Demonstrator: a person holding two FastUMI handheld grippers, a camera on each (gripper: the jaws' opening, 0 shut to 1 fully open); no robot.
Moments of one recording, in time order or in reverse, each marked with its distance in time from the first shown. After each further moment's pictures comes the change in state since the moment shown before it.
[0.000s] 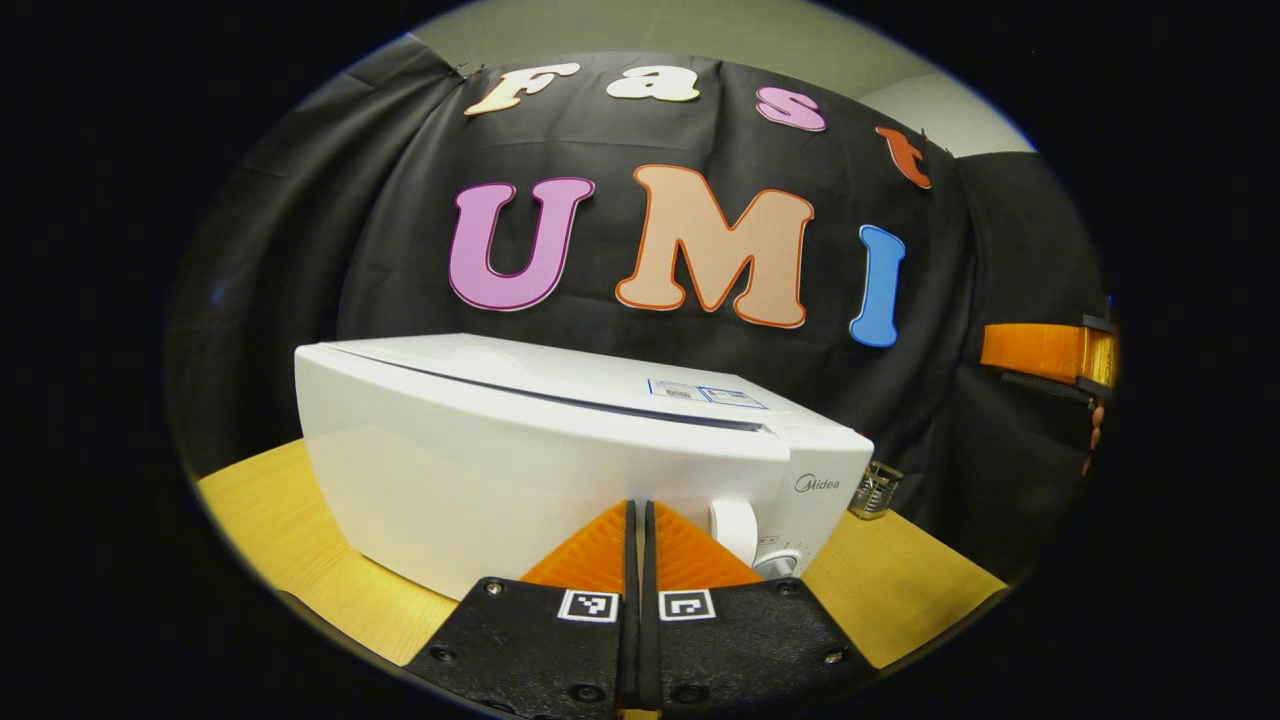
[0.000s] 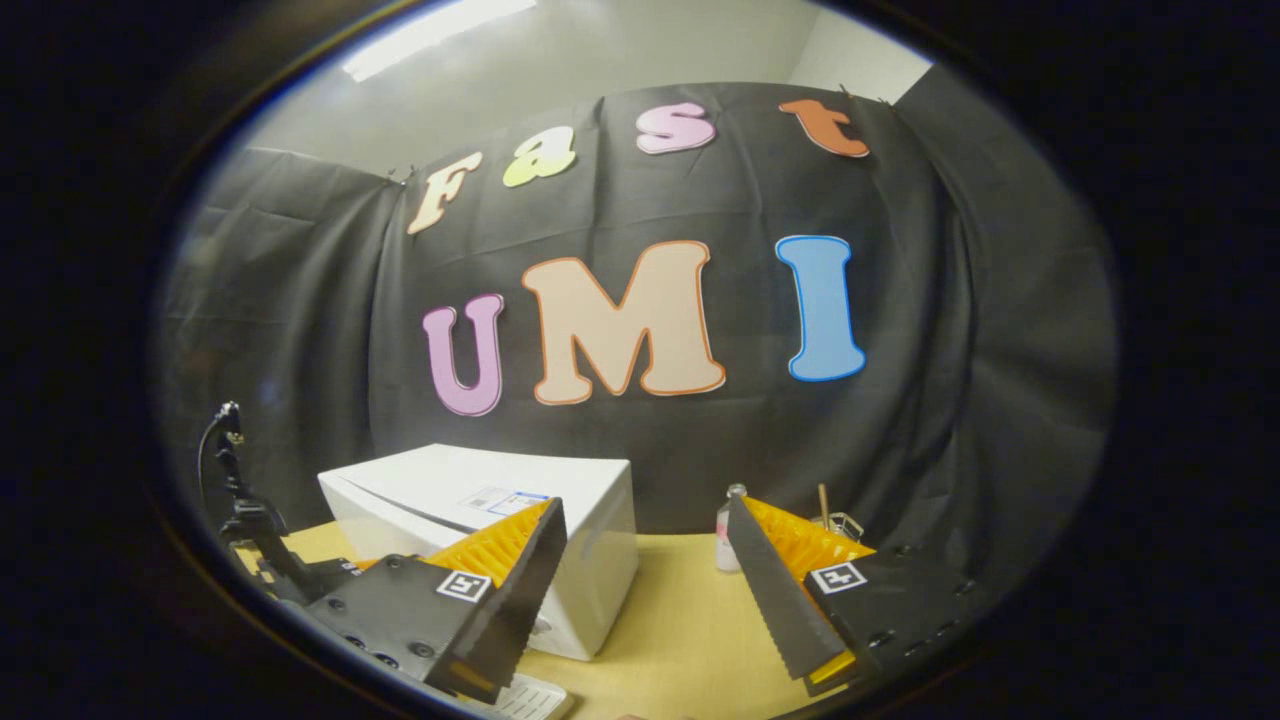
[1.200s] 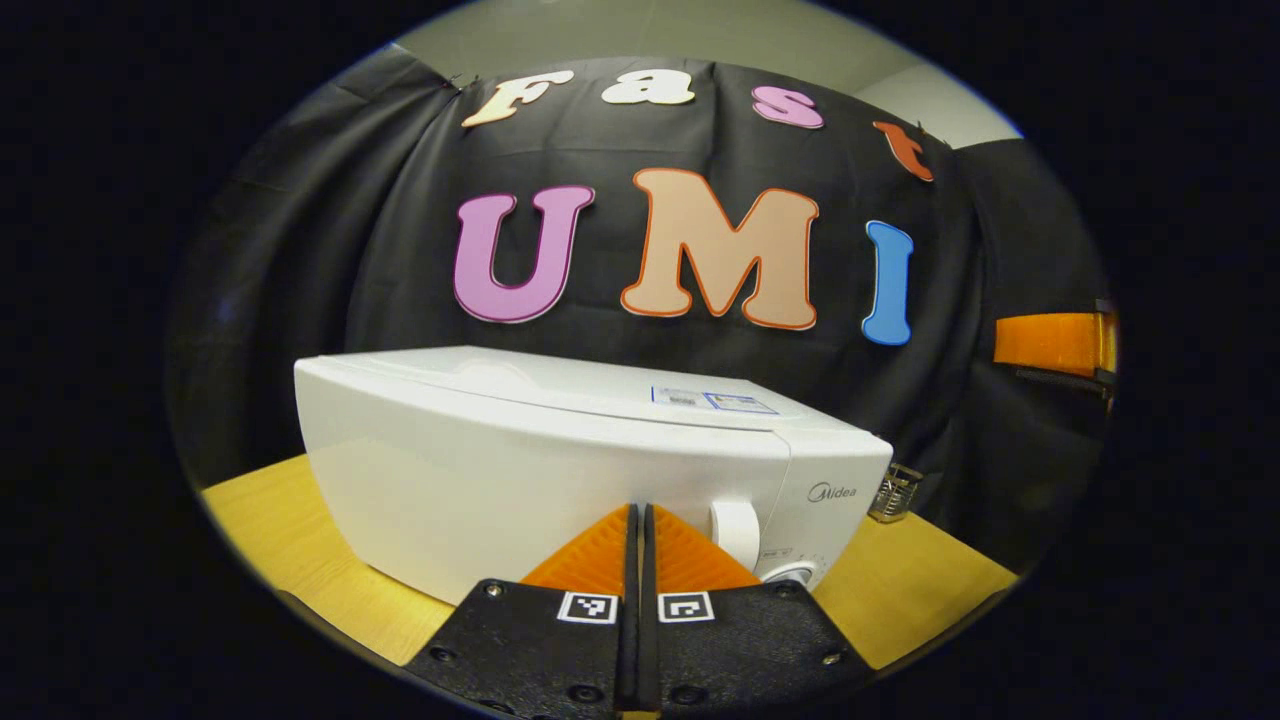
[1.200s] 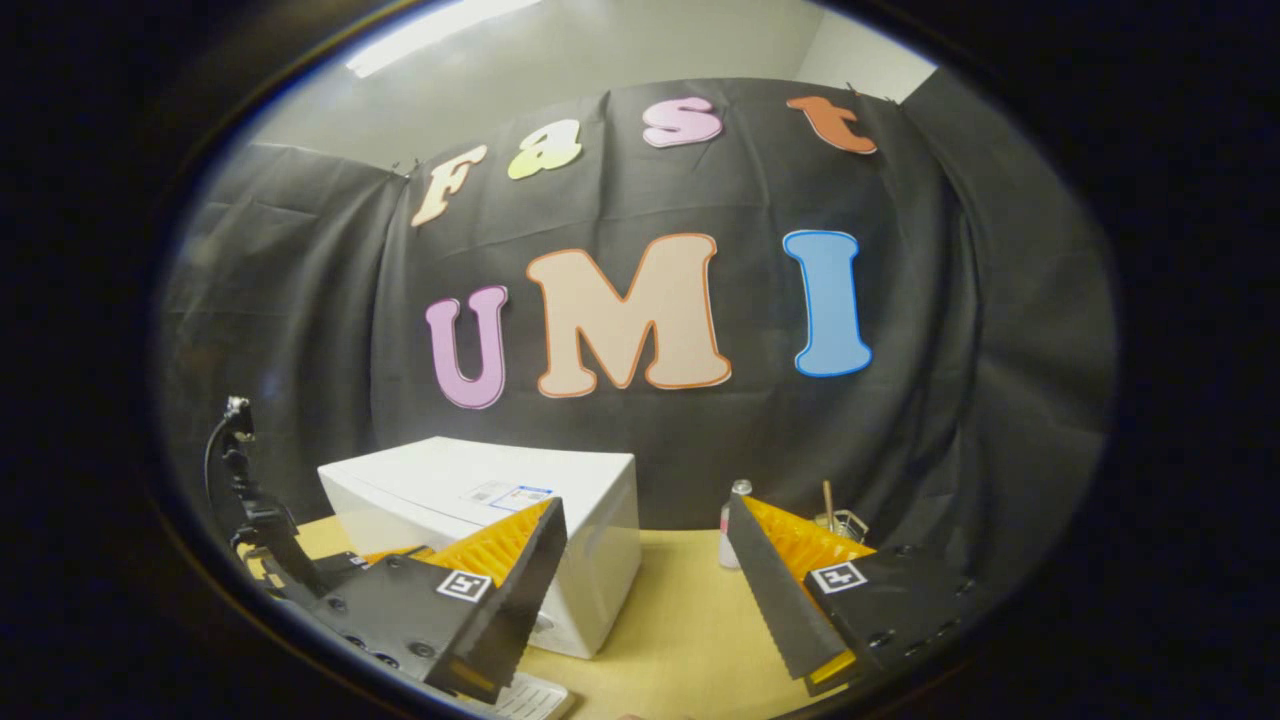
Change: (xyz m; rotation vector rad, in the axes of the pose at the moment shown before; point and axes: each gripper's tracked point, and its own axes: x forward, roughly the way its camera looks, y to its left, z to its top) left arm 0.009 -0.001 0.009 0.078 -0.039 0.053; right arm 0.006 0.004 -0.006 -0.023 0.016 -0.007
